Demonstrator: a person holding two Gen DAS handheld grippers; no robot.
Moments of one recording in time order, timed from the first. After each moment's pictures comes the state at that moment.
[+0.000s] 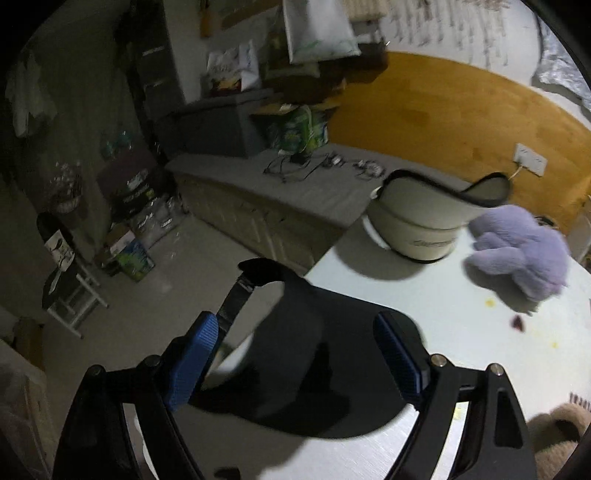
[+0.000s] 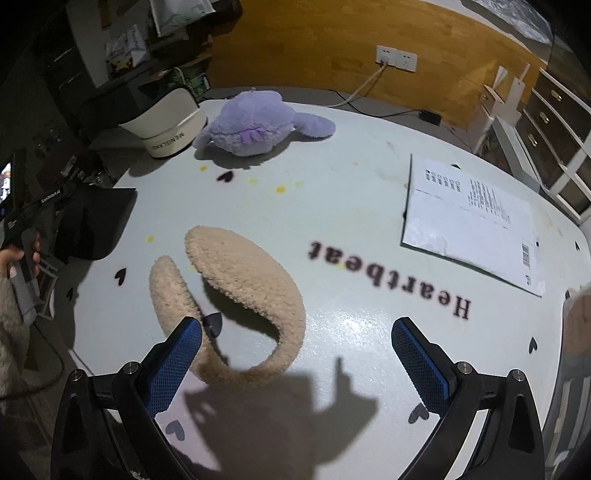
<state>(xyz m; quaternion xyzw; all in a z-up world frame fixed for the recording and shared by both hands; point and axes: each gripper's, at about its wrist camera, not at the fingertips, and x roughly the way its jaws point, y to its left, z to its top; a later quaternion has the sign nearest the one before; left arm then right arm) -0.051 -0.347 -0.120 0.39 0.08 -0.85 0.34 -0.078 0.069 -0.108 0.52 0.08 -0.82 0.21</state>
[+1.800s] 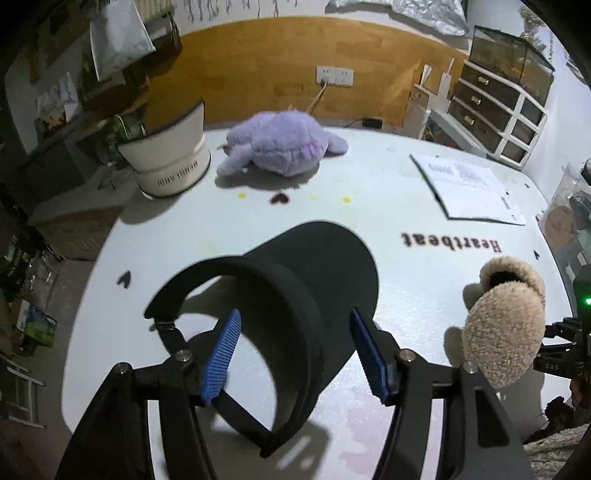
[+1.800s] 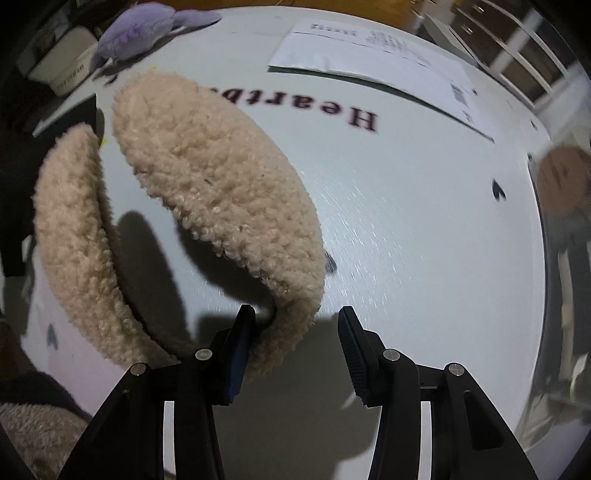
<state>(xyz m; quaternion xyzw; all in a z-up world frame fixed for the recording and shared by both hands) -0.013 -0.121 -0.109 0.45 0.00 -0.89 0.03 -0.037 0.184 -0.200 0.62 0.07 -0.78 0.10</state>
